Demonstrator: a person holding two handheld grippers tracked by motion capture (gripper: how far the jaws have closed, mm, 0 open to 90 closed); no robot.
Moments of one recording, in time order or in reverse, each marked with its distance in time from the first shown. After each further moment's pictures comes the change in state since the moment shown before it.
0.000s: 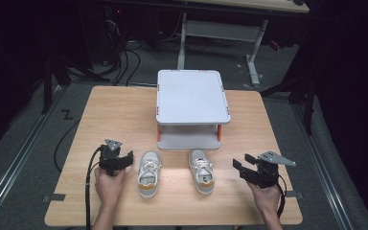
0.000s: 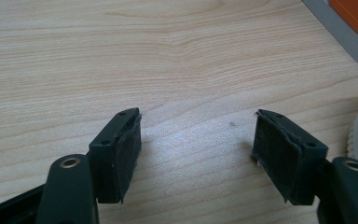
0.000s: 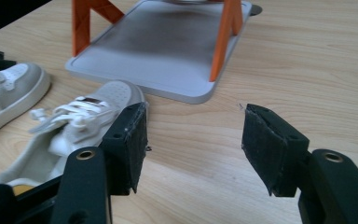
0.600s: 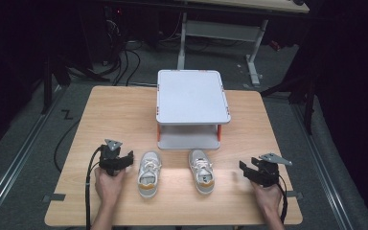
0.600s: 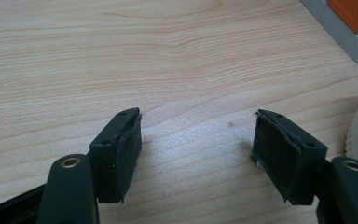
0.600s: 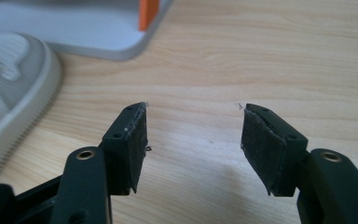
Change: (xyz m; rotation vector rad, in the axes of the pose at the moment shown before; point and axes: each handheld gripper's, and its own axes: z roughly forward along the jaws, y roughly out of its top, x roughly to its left) left arm 0.001 0.000 0.000 -0.001 -0.015 0.001; right arm -0.038 -0.032 0.030 0.103 -0.145 0.025
